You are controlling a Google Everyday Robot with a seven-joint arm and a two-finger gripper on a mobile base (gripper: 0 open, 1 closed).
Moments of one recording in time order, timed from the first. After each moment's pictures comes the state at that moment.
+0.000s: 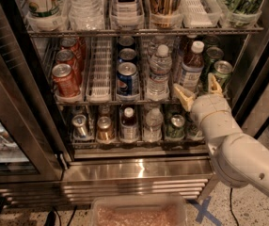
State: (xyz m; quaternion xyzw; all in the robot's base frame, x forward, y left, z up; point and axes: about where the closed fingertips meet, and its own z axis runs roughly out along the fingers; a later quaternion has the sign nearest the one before) arm 0.605 -0.200 0.848 -0.13 0.69 -0.05 0.71
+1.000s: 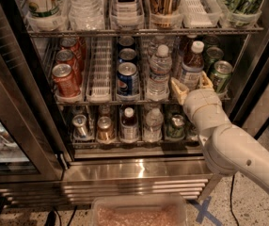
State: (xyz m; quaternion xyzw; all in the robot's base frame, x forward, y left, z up) arm 0.634 -0.187 0.843 -0.12 0.69 -0.04 0.71
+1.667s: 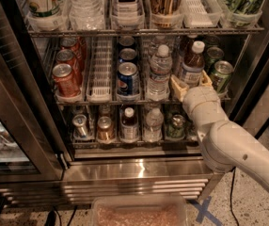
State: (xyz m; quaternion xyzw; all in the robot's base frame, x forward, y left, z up) arm 0.646 -0.191 0.844 -0.10 0.69 -0.05 0.72
